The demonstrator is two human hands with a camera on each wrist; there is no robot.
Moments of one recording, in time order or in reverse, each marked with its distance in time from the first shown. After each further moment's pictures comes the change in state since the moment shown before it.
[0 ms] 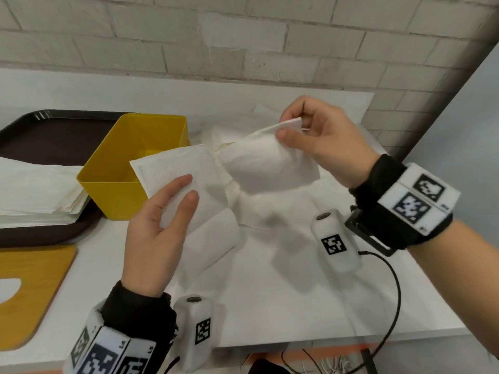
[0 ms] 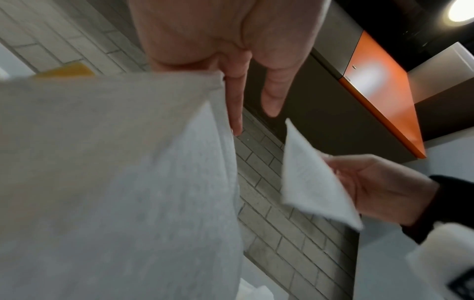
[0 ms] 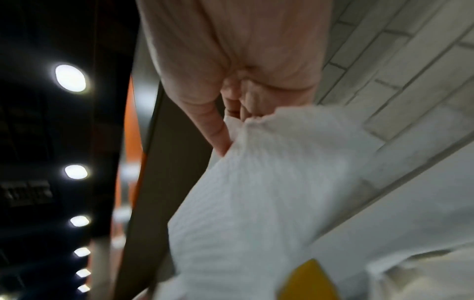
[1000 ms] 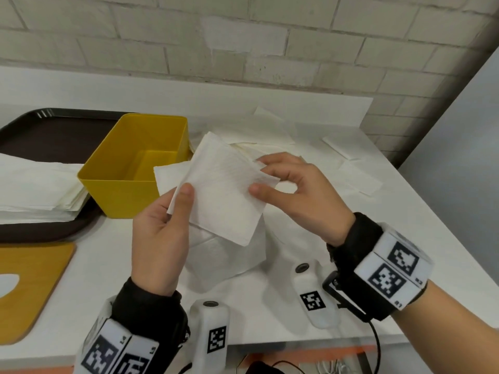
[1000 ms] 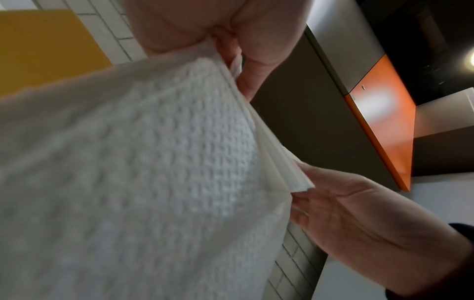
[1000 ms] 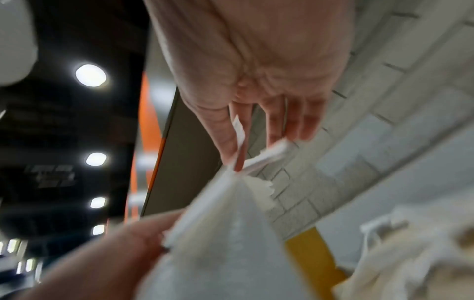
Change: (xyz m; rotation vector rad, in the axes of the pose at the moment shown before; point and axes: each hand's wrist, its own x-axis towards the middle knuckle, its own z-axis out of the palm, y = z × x) left_hand -0.007 0.008 0.016 -0.263 0.069 -0.059; right_hand -0.047 0.008 0.037 -0.142 -0.054 0.114
